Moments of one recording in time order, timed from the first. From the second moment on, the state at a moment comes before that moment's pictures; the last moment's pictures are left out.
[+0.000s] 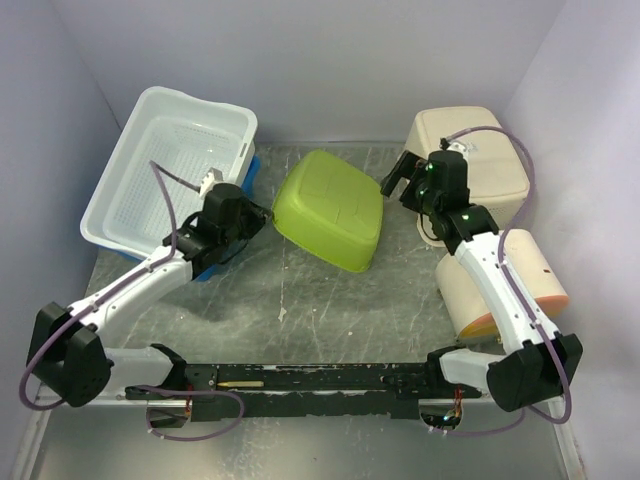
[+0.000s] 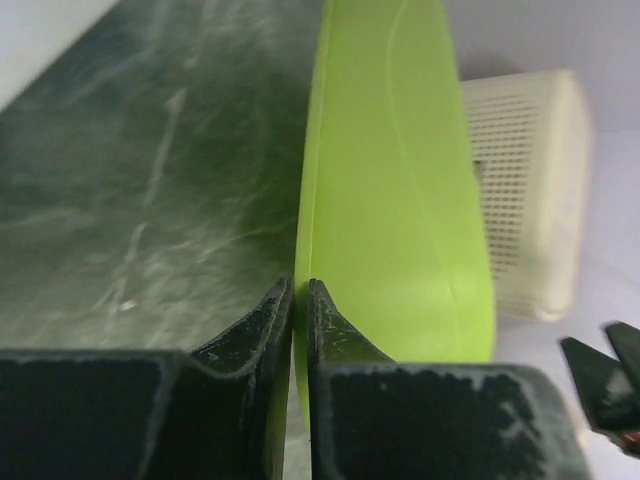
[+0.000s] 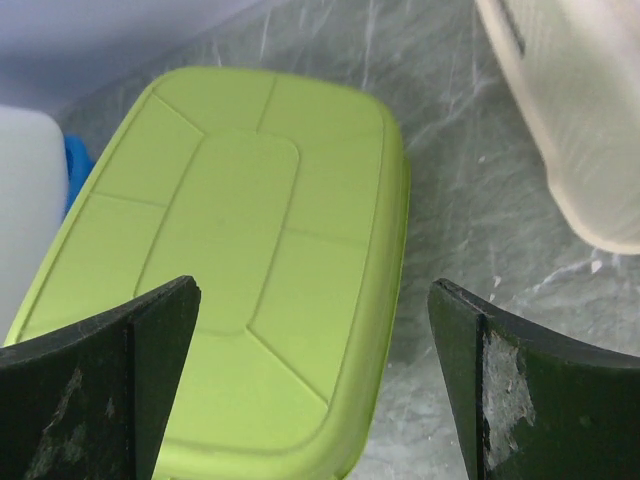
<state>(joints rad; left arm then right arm) -0.58 1.24 0.94 -0.13 -0.23 -1.15 0.26 1.21 1.21 -0.47 0.15 0.57</state>
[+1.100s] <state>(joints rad) -0.66 1.08 1.32 -0.57 -0.46 -0.65 0.87 1.56 1.01 -0.38 -0.15 0.47</state>
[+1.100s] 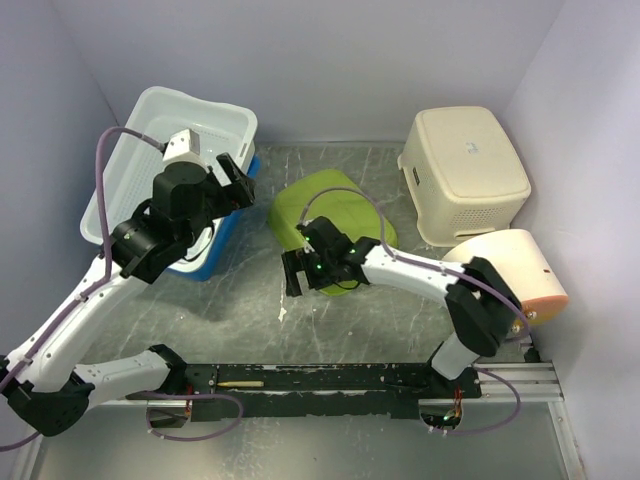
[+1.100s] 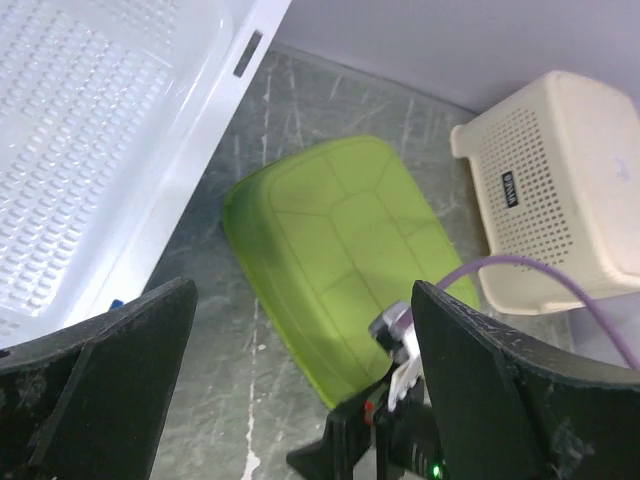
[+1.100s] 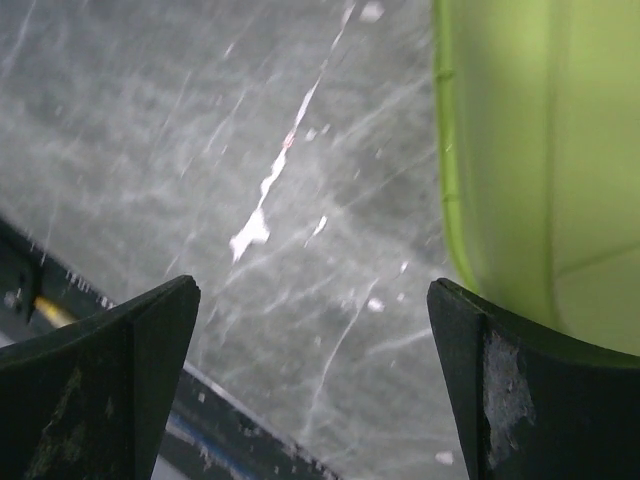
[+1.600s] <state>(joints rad) -0.66 1.10 1.31 -0.67 -0.47 -0.61 0.74 1.75 1.26 -0.27 0.05 0.58</state>
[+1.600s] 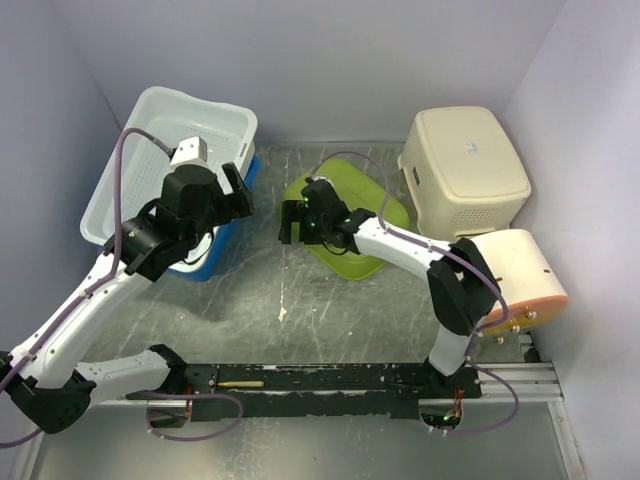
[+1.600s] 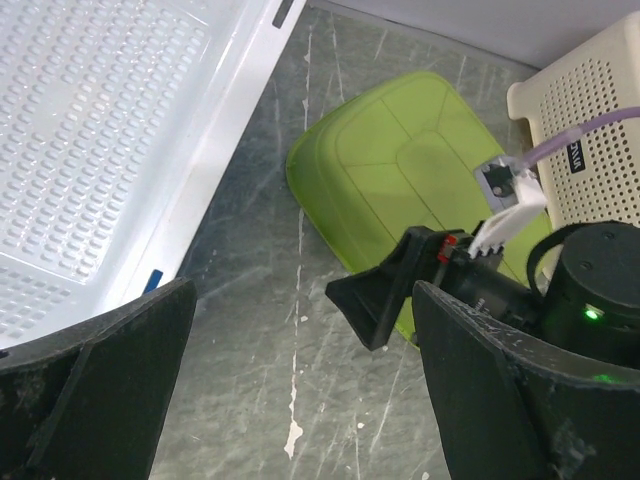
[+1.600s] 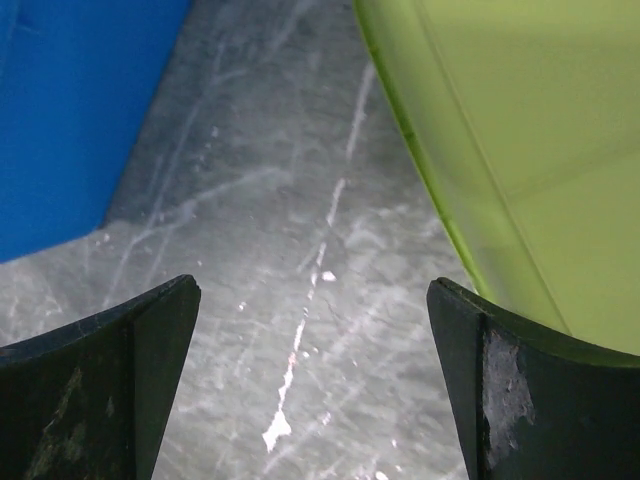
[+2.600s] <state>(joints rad) -0.66 1.06 1.30 -0.72 -0.50 -0.61 0.50 1.77 1.30 -0.12 -0.04 0.51</state>
